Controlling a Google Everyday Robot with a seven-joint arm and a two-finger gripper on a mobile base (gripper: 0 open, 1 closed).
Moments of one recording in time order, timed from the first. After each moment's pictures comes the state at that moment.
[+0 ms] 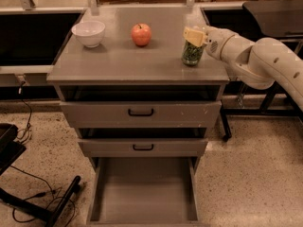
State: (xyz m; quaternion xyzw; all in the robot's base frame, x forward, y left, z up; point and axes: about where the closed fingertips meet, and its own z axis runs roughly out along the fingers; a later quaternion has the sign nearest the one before) arm 0.784 -0.162 0.912 -0.16 0.70 0.24 0.65
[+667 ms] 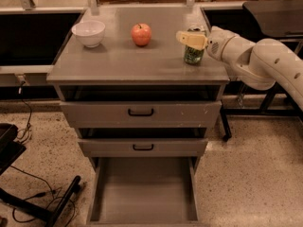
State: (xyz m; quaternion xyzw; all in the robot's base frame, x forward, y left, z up) arm 0.784 -0.162 0.913 -0.16 0.70 0.24 0.65
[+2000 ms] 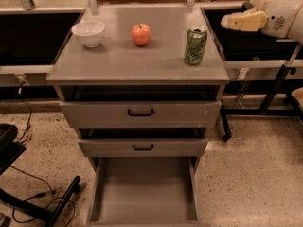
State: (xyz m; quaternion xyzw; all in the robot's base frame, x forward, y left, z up) arm 0.715 -0.245 1.012 -0.31 0.64 0.26 0.65
